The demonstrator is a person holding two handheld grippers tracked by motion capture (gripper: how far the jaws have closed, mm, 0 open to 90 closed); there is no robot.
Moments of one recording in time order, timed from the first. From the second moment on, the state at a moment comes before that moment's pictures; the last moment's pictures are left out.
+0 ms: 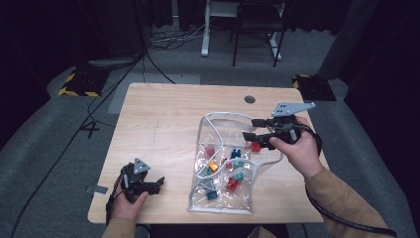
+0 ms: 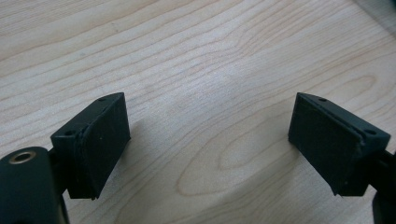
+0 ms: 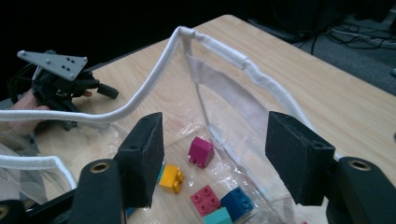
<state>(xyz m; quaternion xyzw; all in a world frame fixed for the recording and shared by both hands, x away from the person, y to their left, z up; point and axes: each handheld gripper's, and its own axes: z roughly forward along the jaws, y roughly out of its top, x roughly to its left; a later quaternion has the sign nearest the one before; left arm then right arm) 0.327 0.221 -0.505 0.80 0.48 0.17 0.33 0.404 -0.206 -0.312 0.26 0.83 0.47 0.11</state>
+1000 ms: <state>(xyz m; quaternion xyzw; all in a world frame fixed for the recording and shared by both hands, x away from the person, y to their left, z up) 0.327 0.222 -0.505 0.80 0.48 0.17 0.32 0.454 -0.323 -0.360 0.37 0.78 0.47 0.19</state>
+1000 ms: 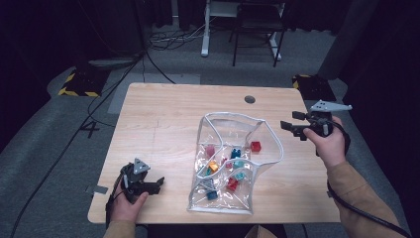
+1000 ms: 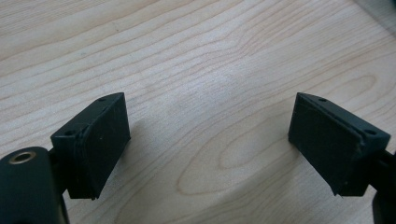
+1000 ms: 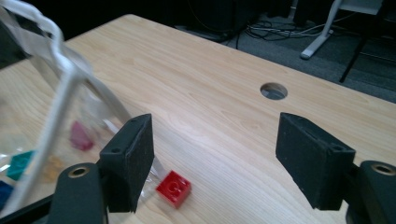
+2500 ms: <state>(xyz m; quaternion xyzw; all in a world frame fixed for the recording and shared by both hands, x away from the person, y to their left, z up) 0.328 0.223 -0.505 0.80 0.48 0.18 0.32 0.476 -0.257 -0.503 0.35 0.84 0.41 0.13</state>
